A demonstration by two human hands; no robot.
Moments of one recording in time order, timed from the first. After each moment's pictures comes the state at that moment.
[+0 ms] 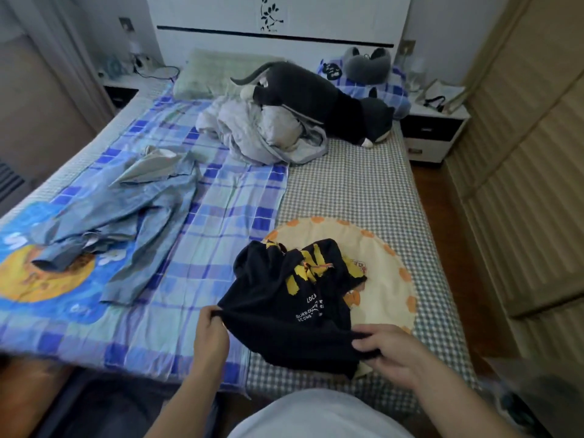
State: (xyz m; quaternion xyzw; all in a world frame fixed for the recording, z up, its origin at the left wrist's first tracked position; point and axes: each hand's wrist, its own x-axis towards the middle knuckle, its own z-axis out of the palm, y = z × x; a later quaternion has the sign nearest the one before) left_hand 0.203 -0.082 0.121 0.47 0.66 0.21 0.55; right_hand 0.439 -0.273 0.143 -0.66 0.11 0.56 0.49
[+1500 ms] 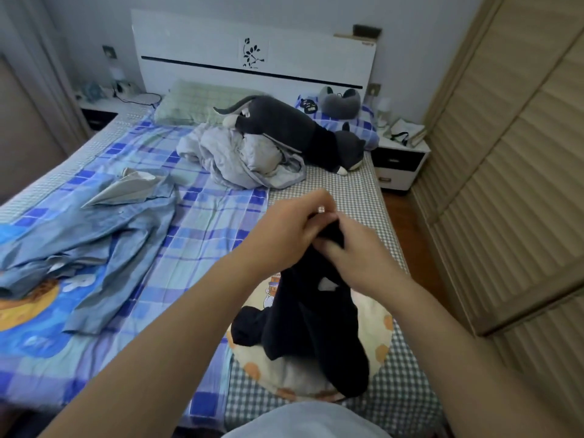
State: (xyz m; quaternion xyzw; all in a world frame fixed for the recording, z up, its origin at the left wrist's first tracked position) left_hand 0.331 -0.064 0.334 0.89 0.10 0.29 0.33; right_hand 0.440 -0.188 0.328 -0.79 -0.49 0.13 0.33
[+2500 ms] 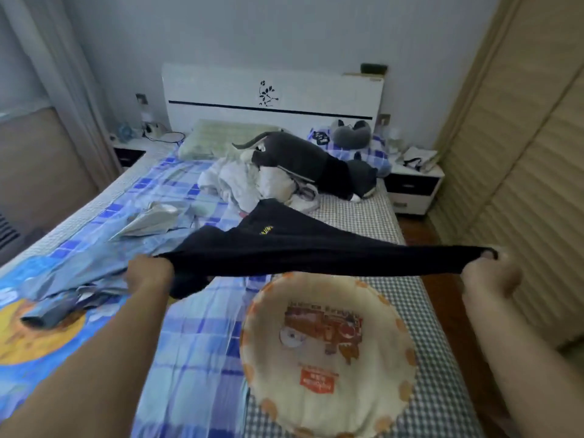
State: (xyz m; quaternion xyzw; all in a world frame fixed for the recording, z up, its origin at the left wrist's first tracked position) left_hand 0.215 0.131 0.234 0.55 0.73 0.25 0.33; right_hand 0.600 -0.243 0.294 -0.81 0.10 -0.09 0.58
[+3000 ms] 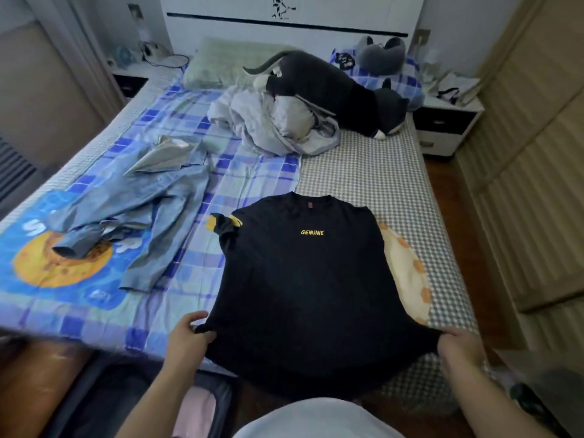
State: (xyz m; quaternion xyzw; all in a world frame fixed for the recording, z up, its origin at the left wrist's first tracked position) left_hand 0.103 -0.040 0.086 0.51 0.66 0.17 0.53; right_hand 0.474 -0.318 0.095 -0.91 0.17 0.16 0.35
